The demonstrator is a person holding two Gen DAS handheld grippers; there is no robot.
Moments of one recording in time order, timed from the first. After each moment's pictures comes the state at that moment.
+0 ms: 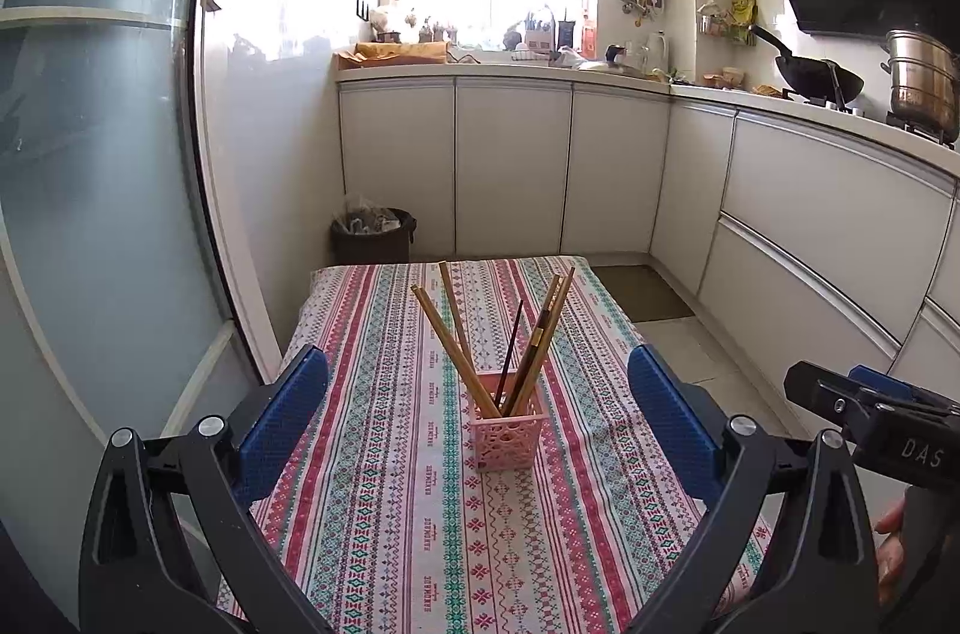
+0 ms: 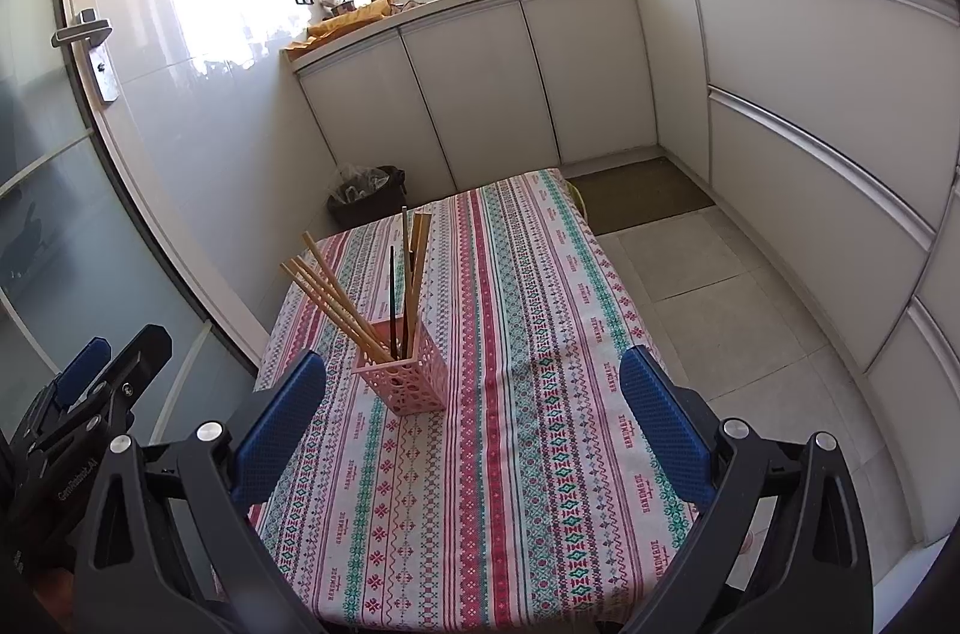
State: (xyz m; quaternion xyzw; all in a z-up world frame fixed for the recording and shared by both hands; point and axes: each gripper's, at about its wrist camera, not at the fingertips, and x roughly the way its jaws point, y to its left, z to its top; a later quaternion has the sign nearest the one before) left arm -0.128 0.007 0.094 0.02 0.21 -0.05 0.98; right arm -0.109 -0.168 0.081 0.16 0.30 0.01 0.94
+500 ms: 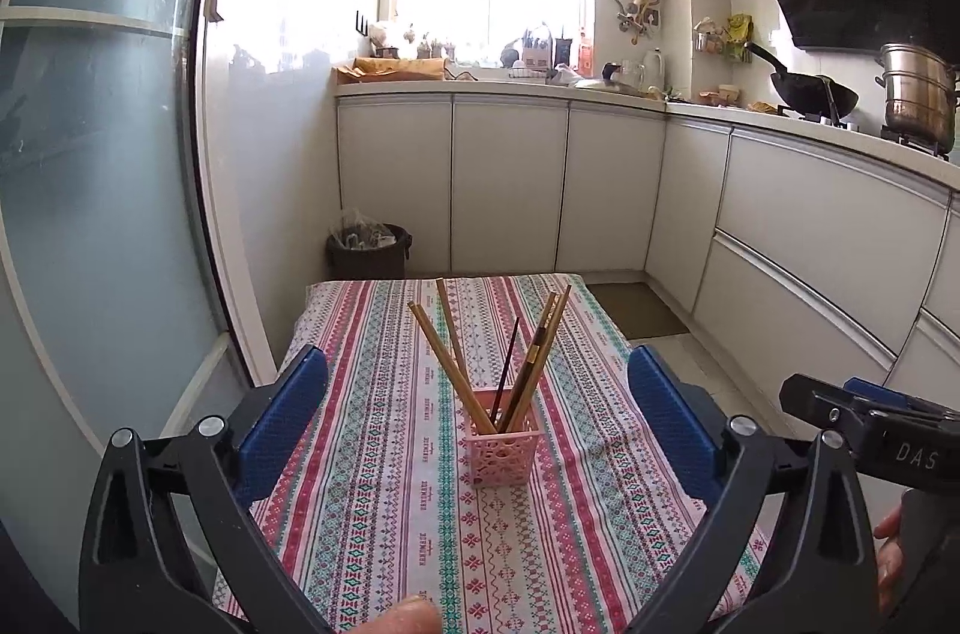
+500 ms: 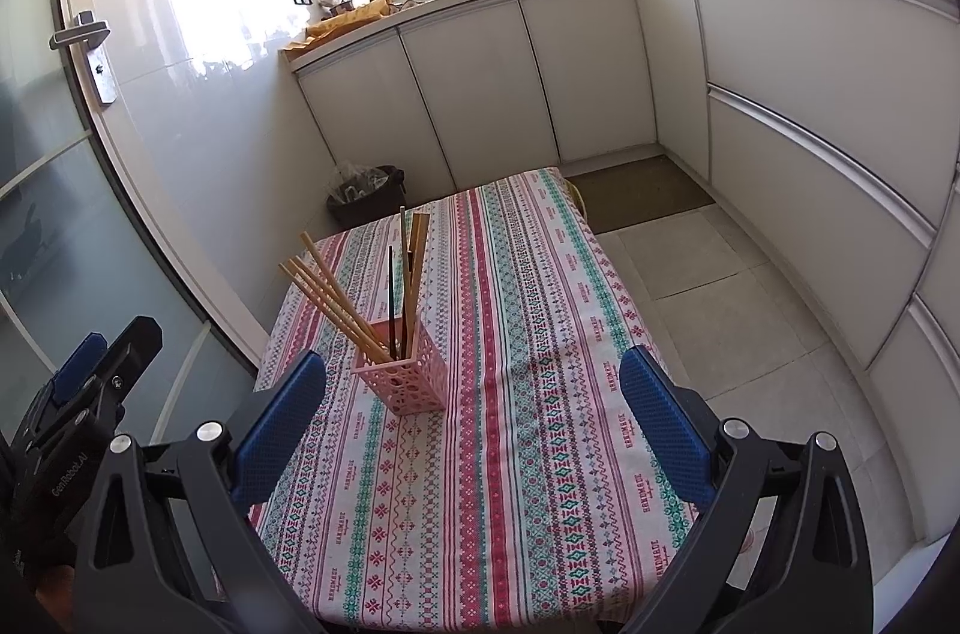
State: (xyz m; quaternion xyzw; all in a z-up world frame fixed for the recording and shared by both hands) left arm -0.128 0.008 0.096 0.01 0.19 -0.06 0.98; right arm -0.105 -0.169 0.081 0.16 0.31 0.01 0.94
